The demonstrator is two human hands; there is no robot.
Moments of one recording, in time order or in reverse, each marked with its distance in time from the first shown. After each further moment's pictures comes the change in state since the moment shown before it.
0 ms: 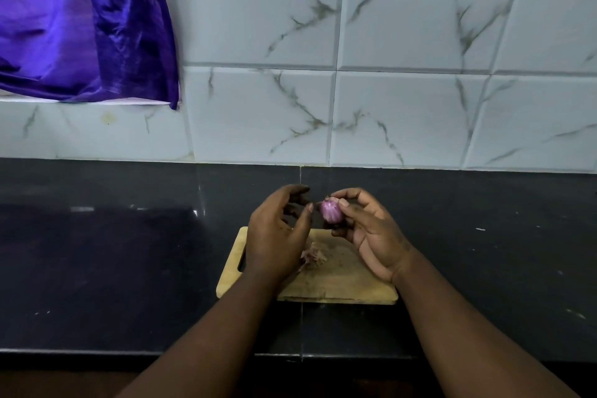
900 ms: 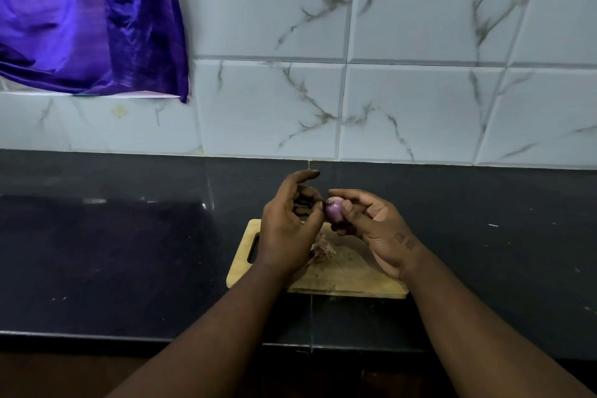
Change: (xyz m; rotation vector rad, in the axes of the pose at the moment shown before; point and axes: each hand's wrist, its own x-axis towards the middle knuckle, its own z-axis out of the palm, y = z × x) left_hand -0.002 0.006 0.000 -0.300 -0.071 -0.077; right_hand -0.006 0.003 0.000 -0.198 -0.031 -0.009
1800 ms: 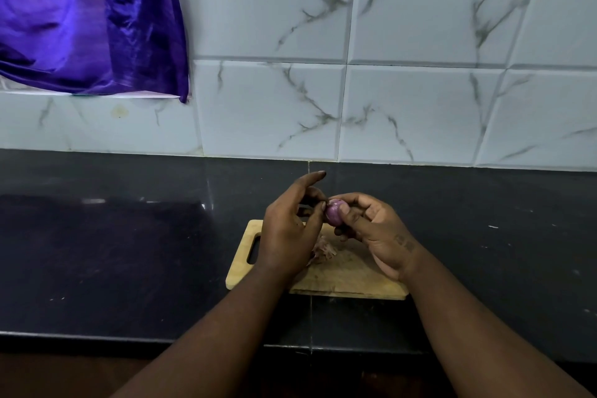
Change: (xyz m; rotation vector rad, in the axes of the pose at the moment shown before) left_hand -0.001 0.003 0.000 0.114 -0.029 0.072; right_hand -0.001 0.001 0.000 -0.033 -0.005 0.030
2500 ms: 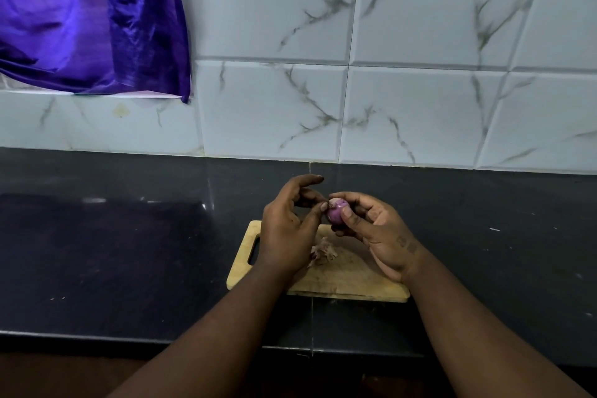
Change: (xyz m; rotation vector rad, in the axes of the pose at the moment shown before) left_hand 0.003 -0.001 0.001 -0.117 0.047 -0.122; right_hand 0.002 0.002 0.000 0.042 -0.014 -0.036
